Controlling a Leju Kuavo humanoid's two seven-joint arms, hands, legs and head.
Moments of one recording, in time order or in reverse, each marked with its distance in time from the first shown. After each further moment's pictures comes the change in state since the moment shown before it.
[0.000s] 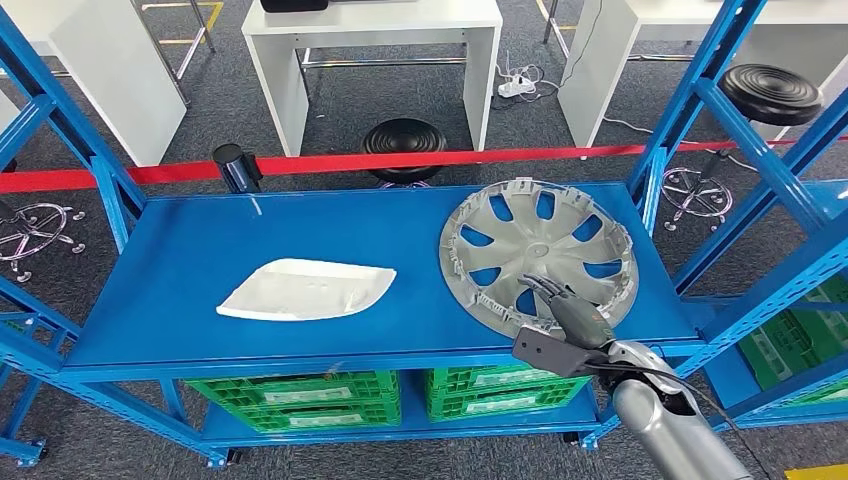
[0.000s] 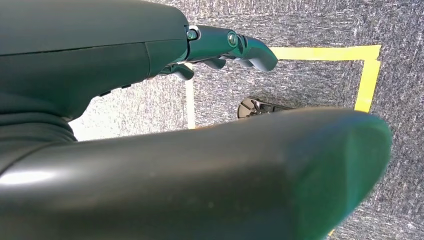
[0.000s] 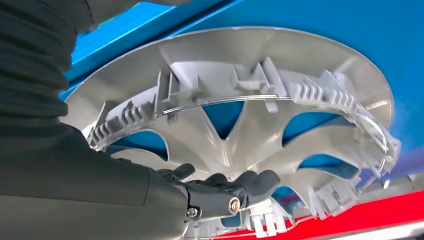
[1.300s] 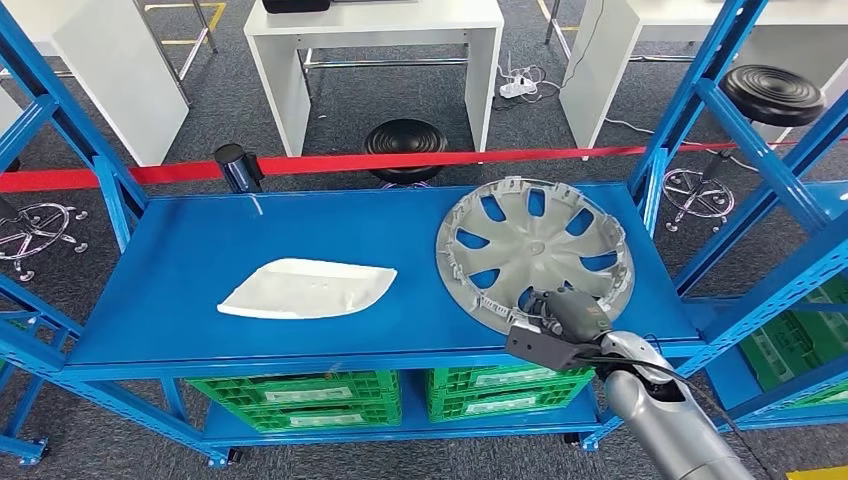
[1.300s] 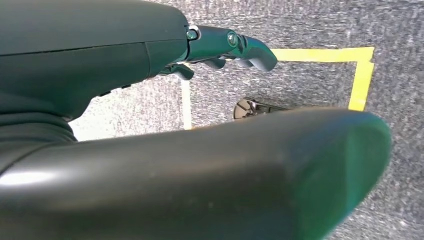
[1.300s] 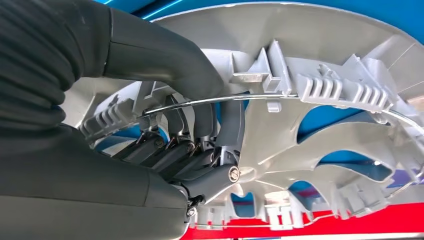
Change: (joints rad) left arm 0.001 0.004 0.004 0.000 -0.003 -0.009 -0.022; right arm -0.070 0.035 0.015 0.138 0.140 -0.061 -0.021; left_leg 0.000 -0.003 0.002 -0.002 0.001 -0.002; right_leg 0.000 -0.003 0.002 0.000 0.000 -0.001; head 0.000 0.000
